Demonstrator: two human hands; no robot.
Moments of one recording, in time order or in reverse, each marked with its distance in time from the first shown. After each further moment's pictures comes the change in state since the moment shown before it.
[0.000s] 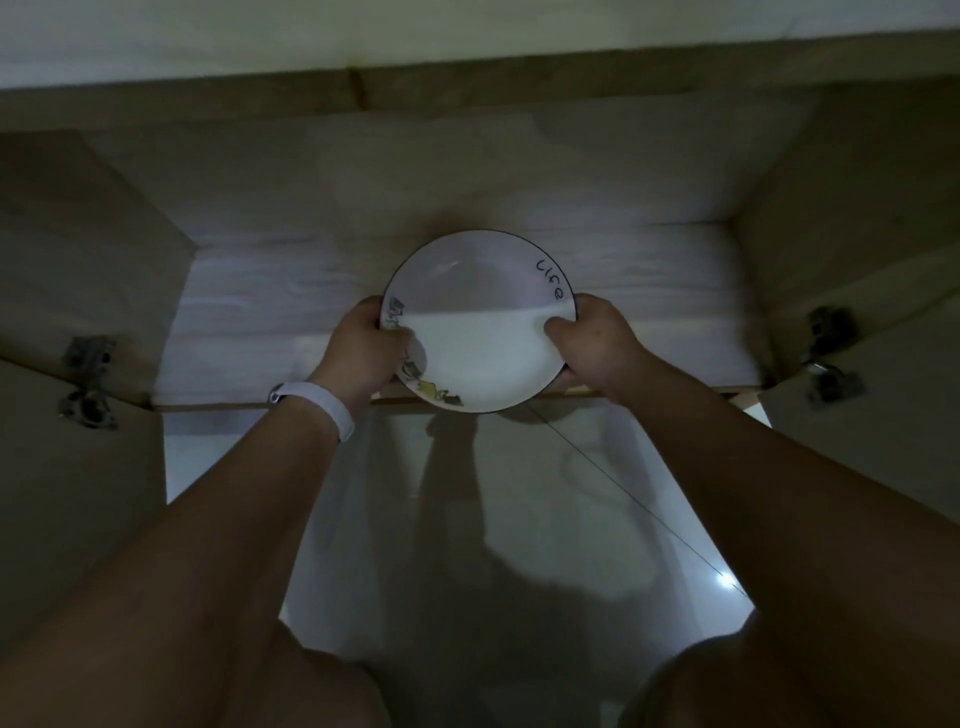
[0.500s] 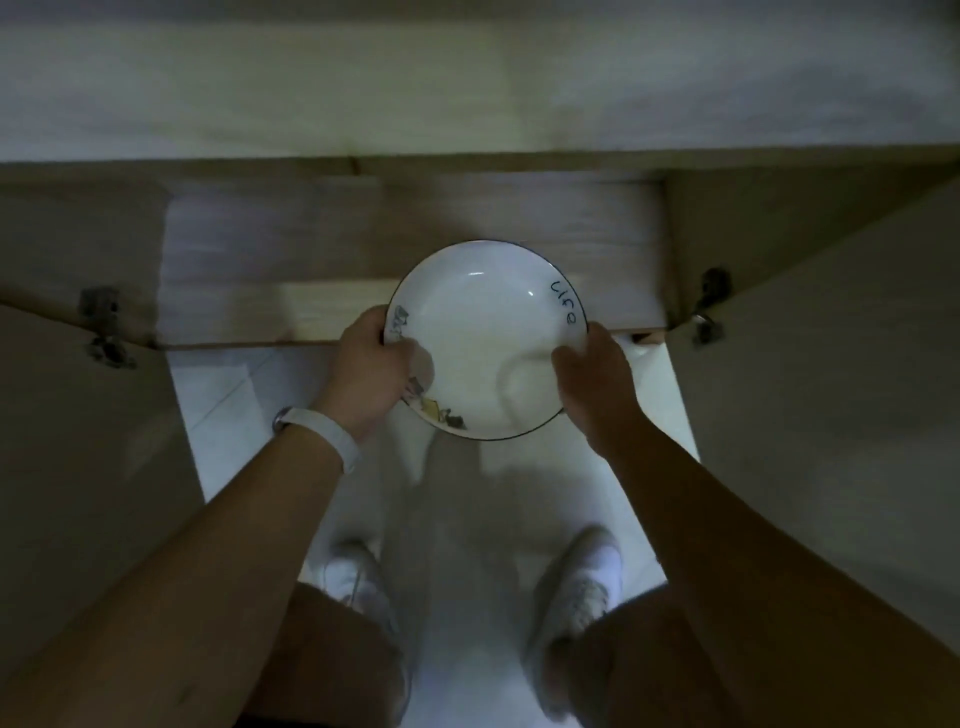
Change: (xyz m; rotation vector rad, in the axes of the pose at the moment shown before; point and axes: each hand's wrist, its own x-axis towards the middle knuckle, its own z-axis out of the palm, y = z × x) left_hand -0.128 0.062 0.008 -0.026 -0.069 -0.091; right_hand -0.138 -0.014 -0.041 -0.055 0.197 0.191
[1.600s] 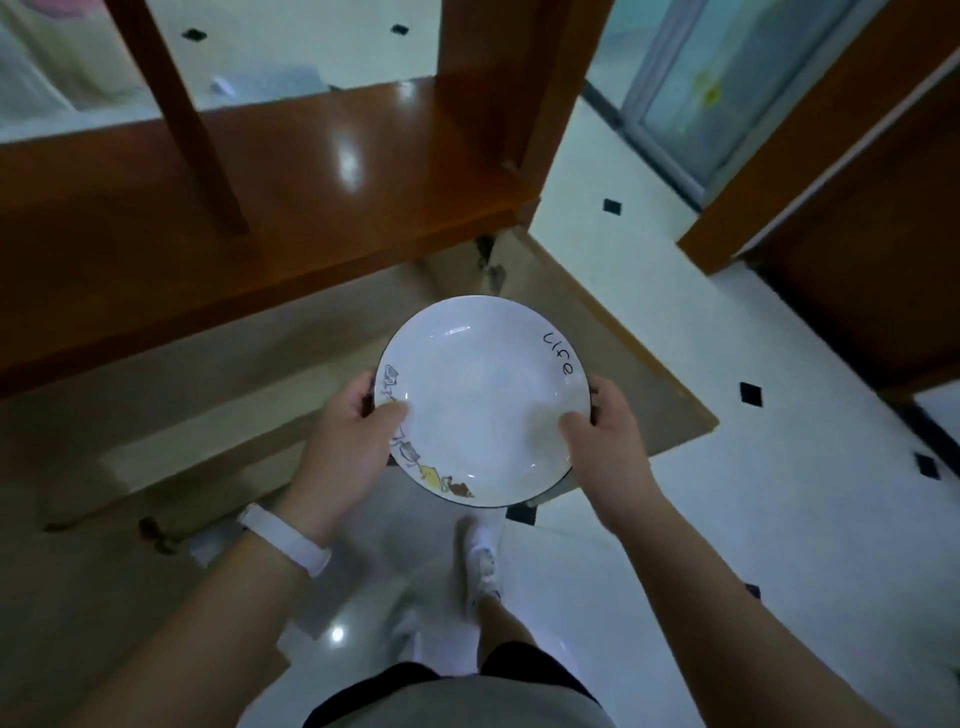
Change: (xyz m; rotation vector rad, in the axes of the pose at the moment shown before) left_hand -0.402 0.422 -0.140 -0.140 -0.504 0.241; right_hand -0.487 -0.316 -0.319 0.309 0.460 0.045
